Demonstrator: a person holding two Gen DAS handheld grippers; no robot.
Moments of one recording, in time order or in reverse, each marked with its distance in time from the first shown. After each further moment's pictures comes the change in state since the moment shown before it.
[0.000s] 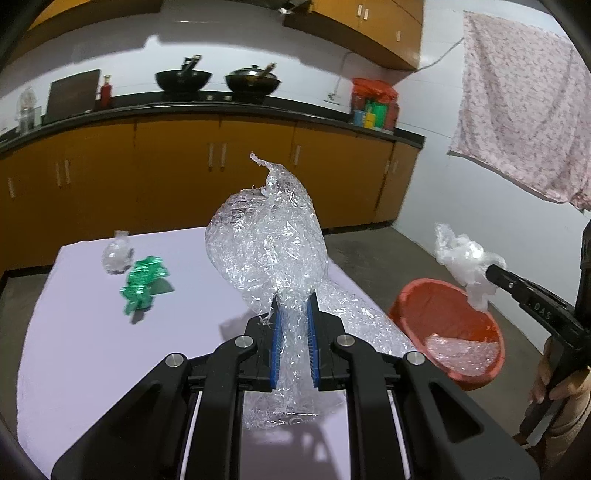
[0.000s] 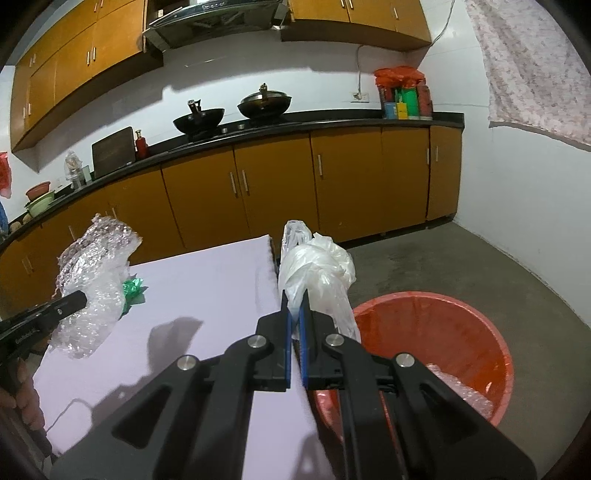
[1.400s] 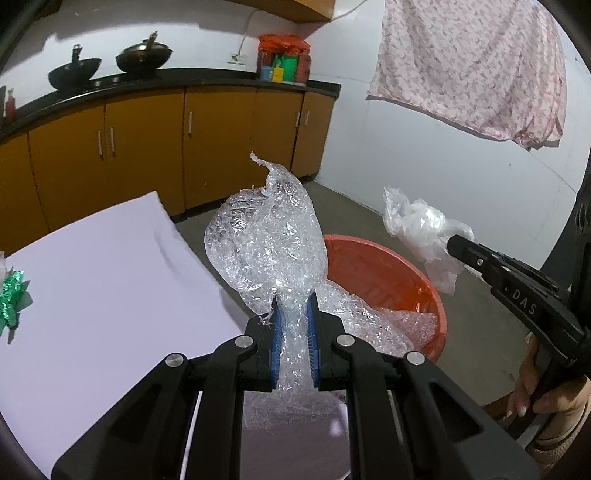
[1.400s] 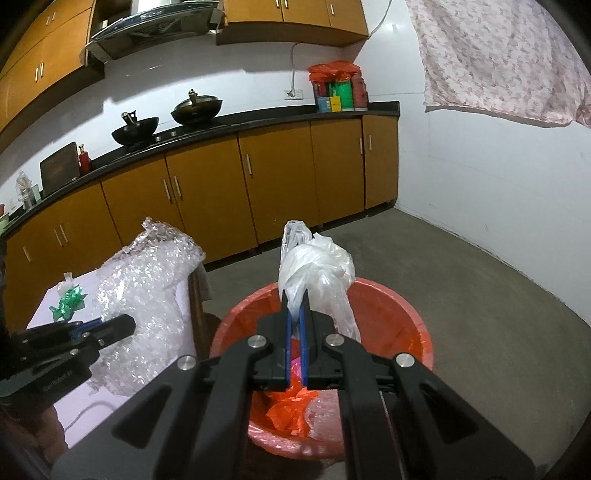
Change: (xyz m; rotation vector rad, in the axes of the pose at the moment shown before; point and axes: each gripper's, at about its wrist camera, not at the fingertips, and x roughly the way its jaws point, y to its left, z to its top) left arm 0.079 -0.142 -0.013 0.168 0.153 -0.259; right arm -0.016 -0.086 -0.019 0.106 0.002 -0.207
